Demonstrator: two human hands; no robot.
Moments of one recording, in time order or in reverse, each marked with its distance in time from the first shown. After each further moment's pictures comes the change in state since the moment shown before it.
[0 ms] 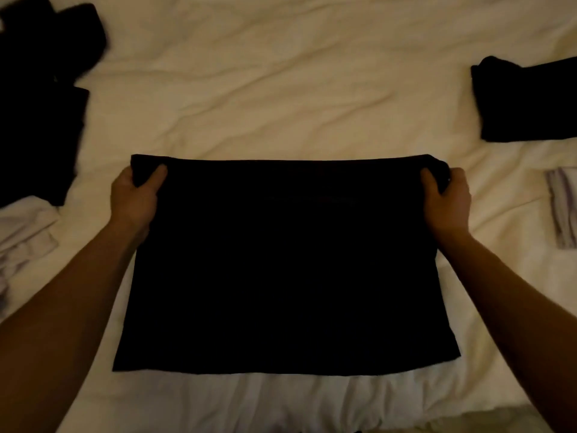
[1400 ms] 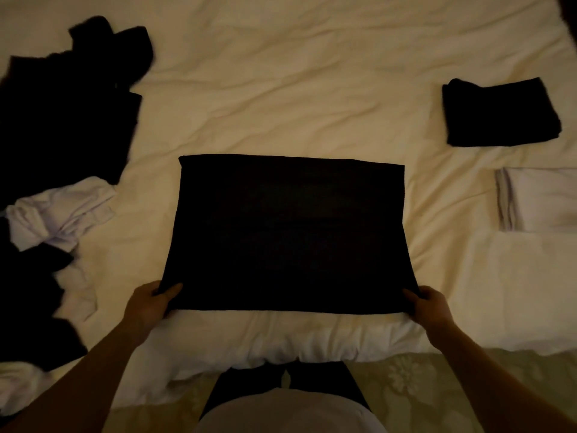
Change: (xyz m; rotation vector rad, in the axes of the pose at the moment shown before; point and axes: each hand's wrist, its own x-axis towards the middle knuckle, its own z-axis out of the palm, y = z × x) left_hand -0.176 -0.097 -0.128 0.326 -0.192 -0.433; right_hand -0.177 0.091 -0.091 -0.094 -0.366 0.588
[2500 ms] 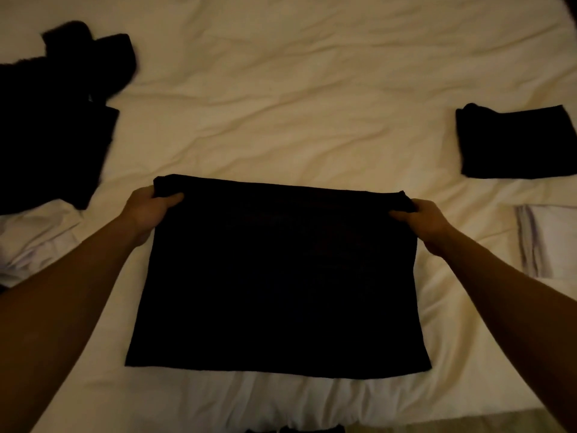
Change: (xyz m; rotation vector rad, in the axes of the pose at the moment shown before) left_hand 0.109 0.209 0.028 -0.196 -0.006 0.243; right_hand 0.120 -0.217 -0.001 0.008 -0.149 -0.344
